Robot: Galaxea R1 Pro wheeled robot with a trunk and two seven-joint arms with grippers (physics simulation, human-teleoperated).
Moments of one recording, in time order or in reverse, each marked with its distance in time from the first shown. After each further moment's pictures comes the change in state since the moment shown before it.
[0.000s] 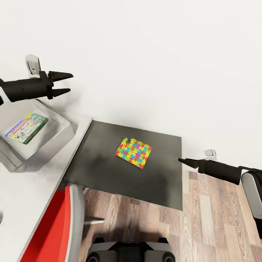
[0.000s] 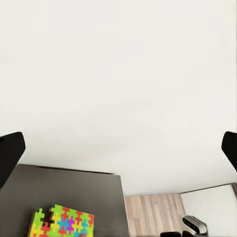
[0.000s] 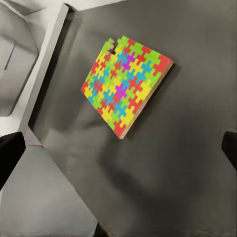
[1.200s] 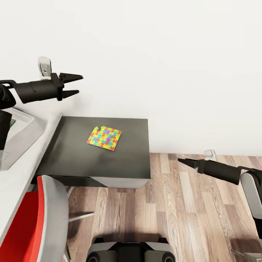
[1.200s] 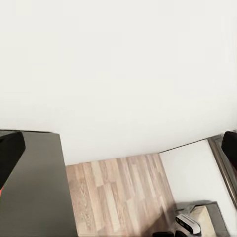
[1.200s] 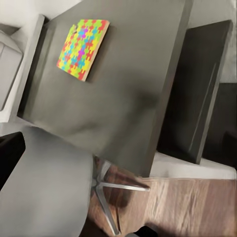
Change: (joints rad) left arm 0.019 -0.078 0.008 -0.050 0.030 -0.007 0.102; right arm 0.000 0.004 0.001 0.000 0.000 0.000 -0.001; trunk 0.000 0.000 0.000
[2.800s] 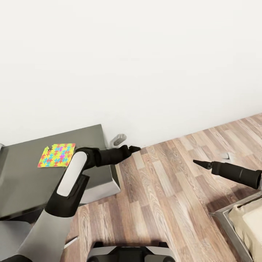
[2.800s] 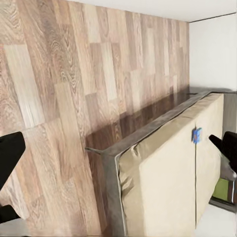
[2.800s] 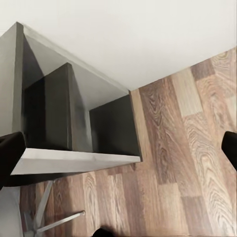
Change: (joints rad) left arm 0.557 -0.541 -0.107 -0.237 -0.167 -0.080 0.580; right arm 0.047 -0.079 -0.096 0.000 0.012 -0.001 -0.130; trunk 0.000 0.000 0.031
